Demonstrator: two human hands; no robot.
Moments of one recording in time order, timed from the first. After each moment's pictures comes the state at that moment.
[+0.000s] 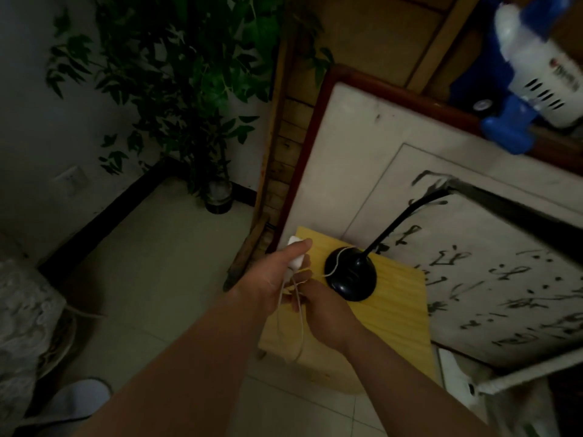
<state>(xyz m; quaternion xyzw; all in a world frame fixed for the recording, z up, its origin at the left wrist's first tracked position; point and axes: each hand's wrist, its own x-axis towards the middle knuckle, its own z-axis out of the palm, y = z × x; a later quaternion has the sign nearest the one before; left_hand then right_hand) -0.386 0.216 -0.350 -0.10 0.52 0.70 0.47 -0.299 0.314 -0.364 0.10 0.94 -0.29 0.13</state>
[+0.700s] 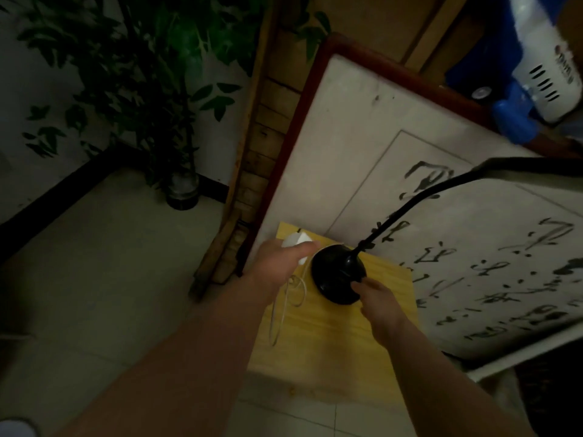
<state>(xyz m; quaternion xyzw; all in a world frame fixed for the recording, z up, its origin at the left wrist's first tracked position) -0.420 0.258 -0.414 -0.03 0.63 0.67 0.38 -0.306 0.404 -0.422 0.54 0.65 -0.54 -0.03</state>
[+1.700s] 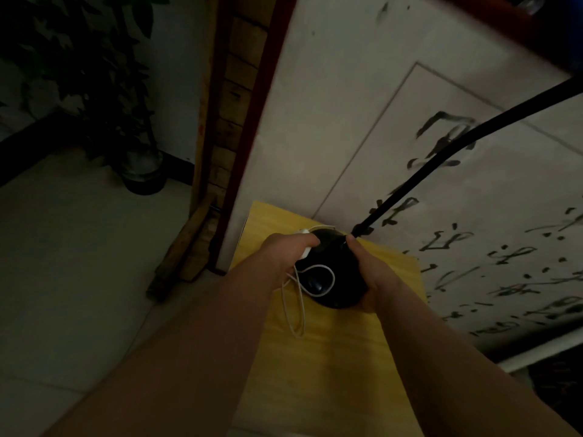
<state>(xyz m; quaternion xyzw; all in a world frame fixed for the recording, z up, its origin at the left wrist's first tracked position) -0.443 0.366 -0.511 -0.06 0.63 0.62 0.46 -0.351 0.521 -0.542 0.56 0.54 -0.62 -0.01</state>
